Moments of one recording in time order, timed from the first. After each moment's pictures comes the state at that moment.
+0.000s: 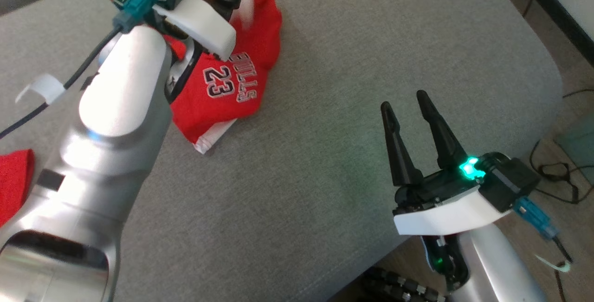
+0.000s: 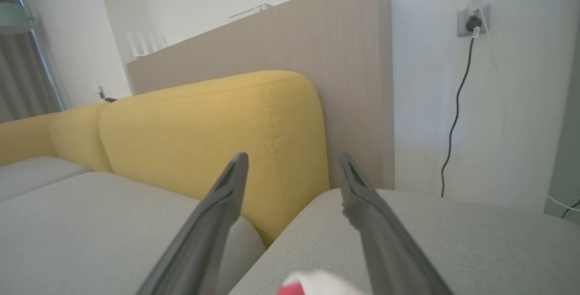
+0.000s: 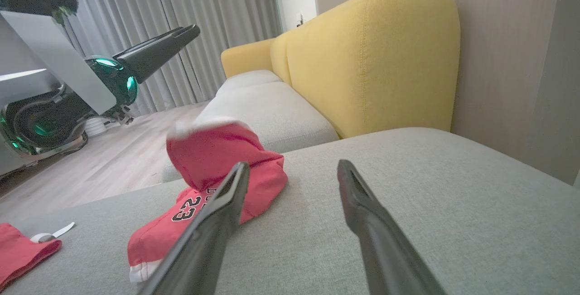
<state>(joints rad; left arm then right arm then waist) -1.01 0.17 -0.52 0.56 -0.21 -0.13 -0.08 -0.16 -0.05 0.32 0.05 0.30 0.13 -0.25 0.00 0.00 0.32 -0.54</state>
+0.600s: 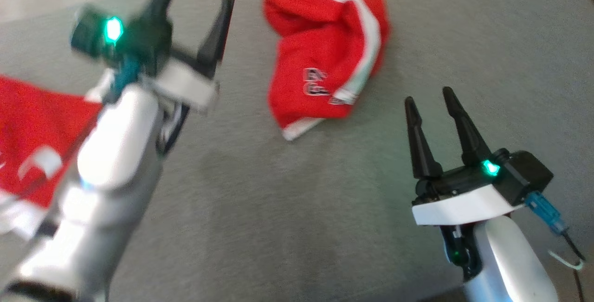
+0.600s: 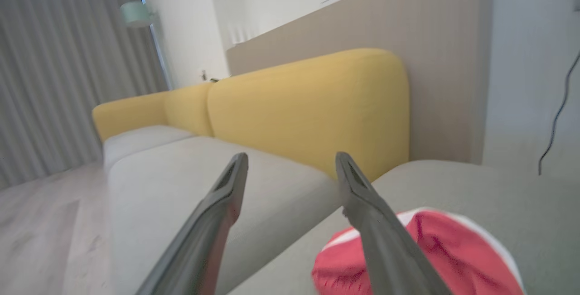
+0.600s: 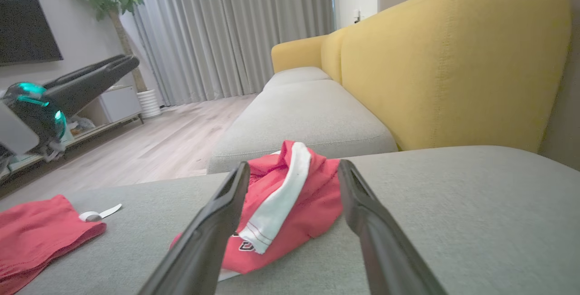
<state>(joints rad) -0.86 0.23 -0.55 0.52 -0.29 -0.07 -0.22 -0.17 -0.05 0.22 0.10 0.20 0.13 -0.25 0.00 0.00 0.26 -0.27</state>
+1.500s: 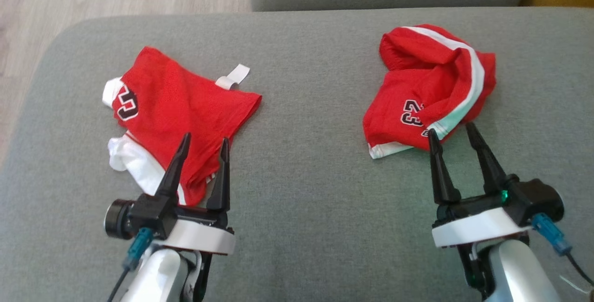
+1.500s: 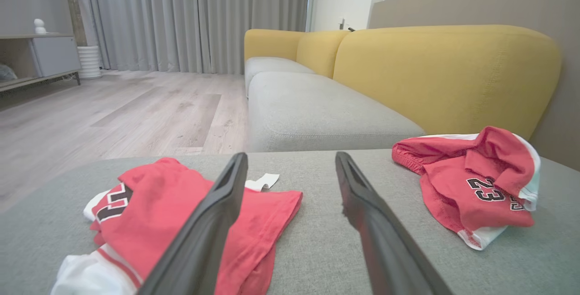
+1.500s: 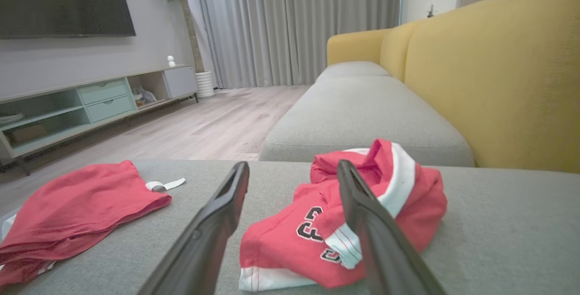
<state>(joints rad) -0.20 0.17 -0.41 0.23 -0.33 0.08 -0.25 -0.08 -0.05 0.12 0.17 0.11 0.13 -0.25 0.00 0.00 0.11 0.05</state>
